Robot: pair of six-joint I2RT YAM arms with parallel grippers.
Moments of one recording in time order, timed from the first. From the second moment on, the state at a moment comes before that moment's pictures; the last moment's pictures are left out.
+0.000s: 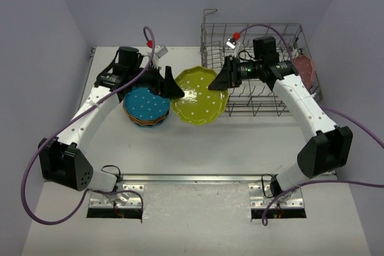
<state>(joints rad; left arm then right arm) -0.23 1.39 1.30 -0.53 0.81 -0.17 0.26 1.54 1.46 -0.57 -0.96 0.29</state>
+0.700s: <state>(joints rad) -0.22 1.40 1.26 -0.52 1.03 -0.20 0.34 1.59 1.44 -0.56 -0.98 0.21</state>
